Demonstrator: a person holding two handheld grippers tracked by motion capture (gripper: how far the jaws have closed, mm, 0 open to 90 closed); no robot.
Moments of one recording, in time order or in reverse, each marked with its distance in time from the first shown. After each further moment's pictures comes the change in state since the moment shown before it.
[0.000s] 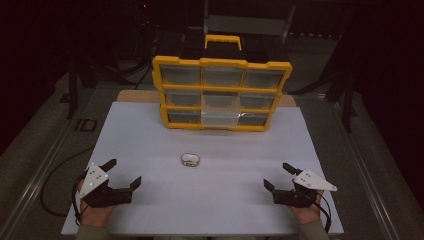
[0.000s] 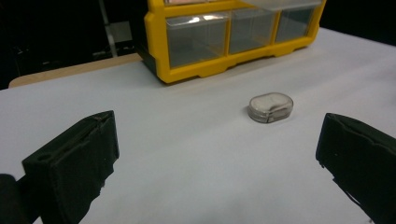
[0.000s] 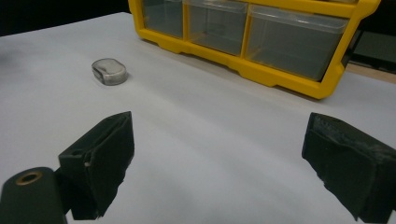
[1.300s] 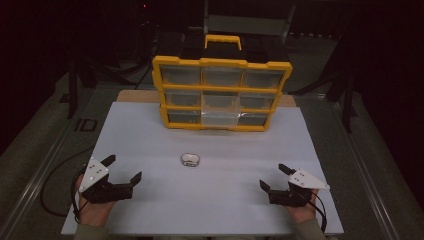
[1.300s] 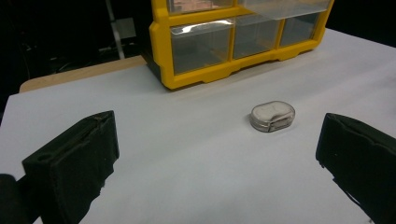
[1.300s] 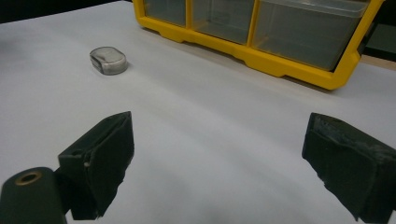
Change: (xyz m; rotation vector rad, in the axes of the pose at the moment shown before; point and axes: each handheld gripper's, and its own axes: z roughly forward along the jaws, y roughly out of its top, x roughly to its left) left arm -0.006 0.023 0.001 0.037 0.017 0.016; right arm 0.003 -0.006 0.012 0.034 0.004 -0.001
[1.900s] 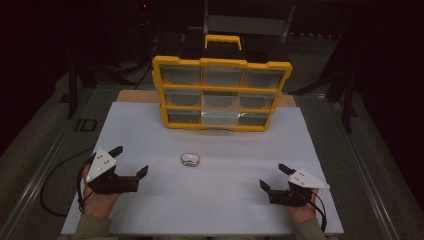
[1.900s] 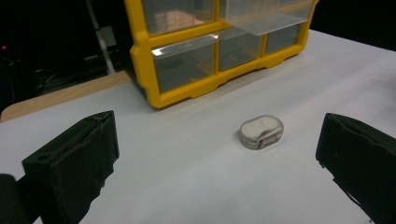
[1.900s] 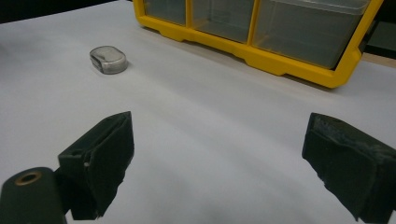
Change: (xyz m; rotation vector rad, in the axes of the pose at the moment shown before) left arm -0.004 0.026 0.013 -0.001 -0.052 0.054; right arm -0.001 0.000 0.000 0.005 0.004 0.005
